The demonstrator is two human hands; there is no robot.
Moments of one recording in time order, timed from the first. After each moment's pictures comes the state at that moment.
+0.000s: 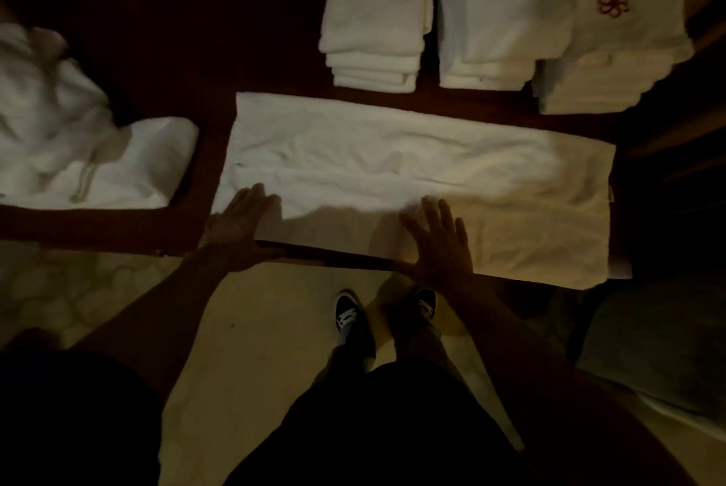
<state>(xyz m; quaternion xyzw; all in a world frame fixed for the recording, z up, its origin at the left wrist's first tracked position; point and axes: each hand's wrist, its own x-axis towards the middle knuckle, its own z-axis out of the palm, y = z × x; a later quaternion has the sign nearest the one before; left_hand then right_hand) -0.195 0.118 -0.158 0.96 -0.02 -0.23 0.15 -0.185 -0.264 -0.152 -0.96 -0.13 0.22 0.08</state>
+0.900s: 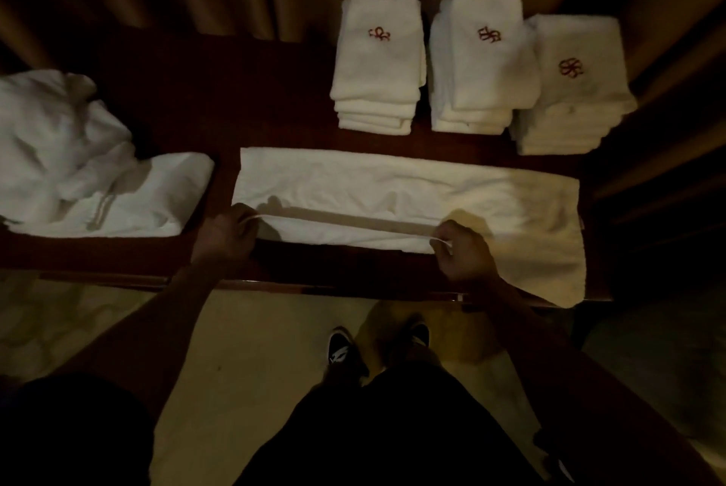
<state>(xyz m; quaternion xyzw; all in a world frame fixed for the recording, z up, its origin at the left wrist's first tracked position) -0.180 0.130 -0.108 0.96 0.03 -0.02 0.28 -0.163 -0.290 -0.110 -0.96 -0.06 0.07 0.28</state>
